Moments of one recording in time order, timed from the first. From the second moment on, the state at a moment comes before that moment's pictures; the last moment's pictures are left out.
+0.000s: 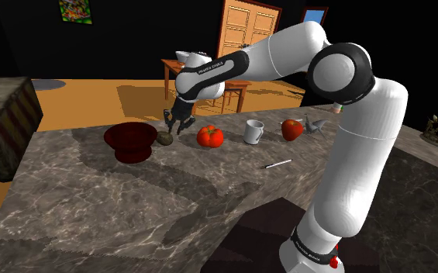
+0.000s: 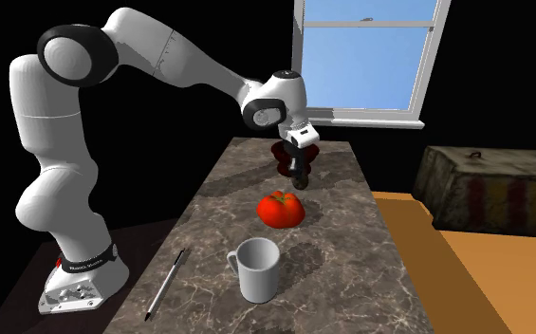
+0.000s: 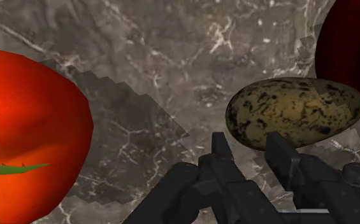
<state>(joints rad) -0.02 0.16 0.01 -1.98 0.19 2.36 0.52</state>
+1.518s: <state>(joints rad) 0.09 0.21 -0.01 -2.06 0.25 2.60 1.33</state>
